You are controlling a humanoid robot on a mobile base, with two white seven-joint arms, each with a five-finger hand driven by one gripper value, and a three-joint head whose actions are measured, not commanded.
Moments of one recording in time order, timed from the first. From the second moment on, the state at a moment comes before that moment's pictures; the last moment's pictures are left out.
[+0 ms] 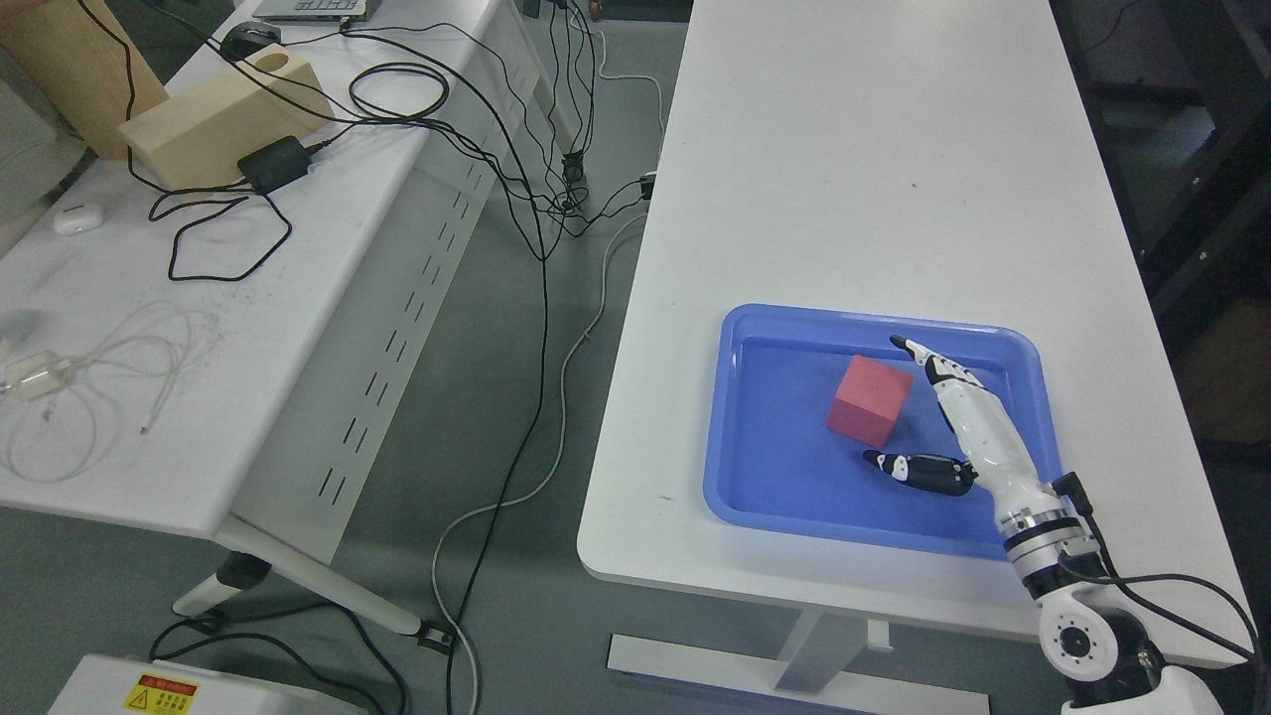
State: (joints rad) left arm 0.00 0.00 0.04 0.00 0.00 -0.11 -0.08; right arm 0.00 -0.17 0.09 -1.51 0.66 -0.29 0.09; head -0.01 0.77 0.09
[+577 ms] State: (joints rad) left arm 0.00 0.00 0.04 0.00 0.00 -0.11 -0.08; right arm 0.00 -0.20 0.03 -1.51 0.37 -0.24 0.32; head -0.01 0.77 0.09
